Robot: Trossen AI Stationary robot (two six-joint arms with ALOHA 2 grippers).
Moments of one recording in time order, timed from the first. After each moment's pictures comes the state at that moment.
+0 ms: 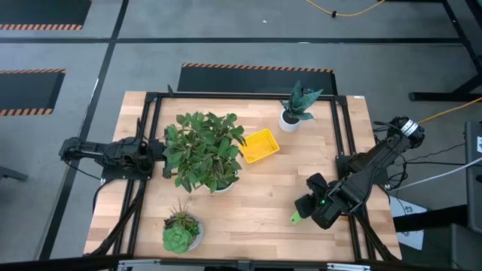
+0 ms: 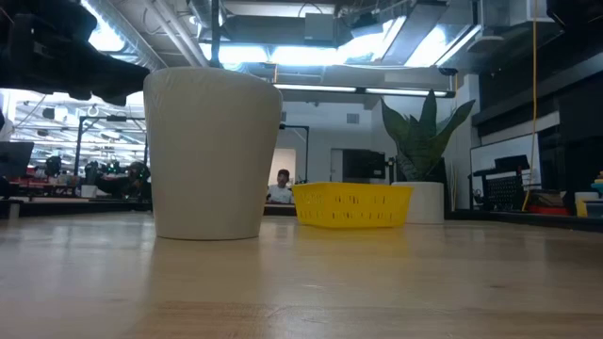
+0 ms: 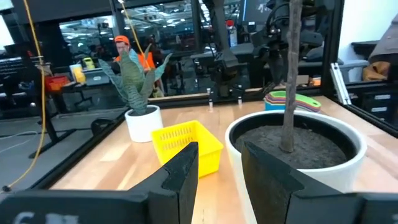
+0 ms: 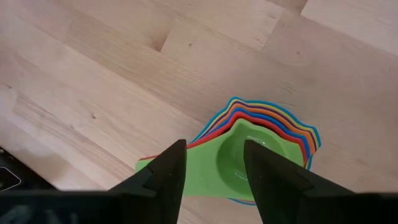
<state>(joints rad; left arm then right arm) -0.09 0.00 0.01 0.04 -0.19 0.11 0.78 1.41 1.04 -1.01 0.31 1.88</state>
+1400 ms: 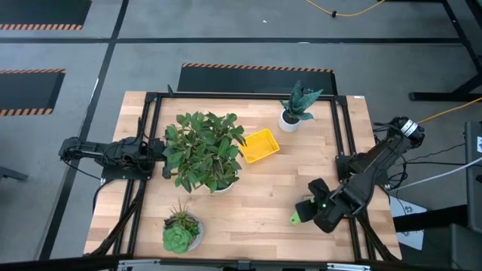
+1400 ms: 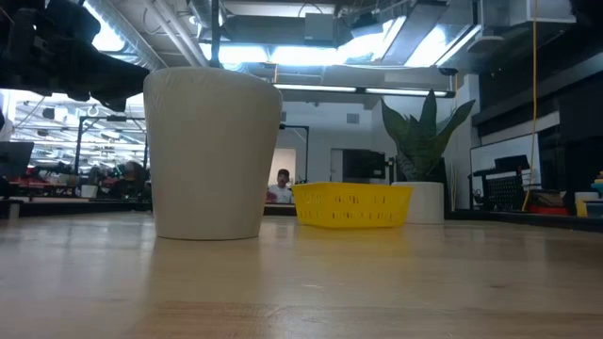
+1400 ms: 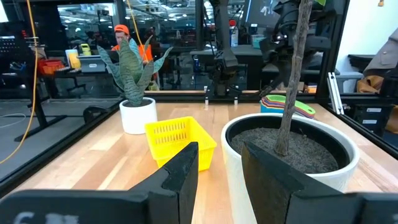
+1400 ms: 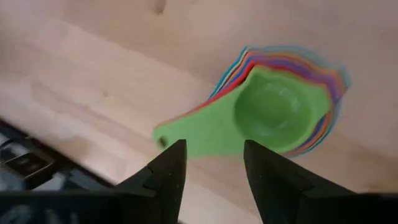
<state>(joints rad) -0.09 0.01 0.01 0.04 -0.19 0.01 0.81 1.41 1.04 -0.94 0.22 2.02</state>
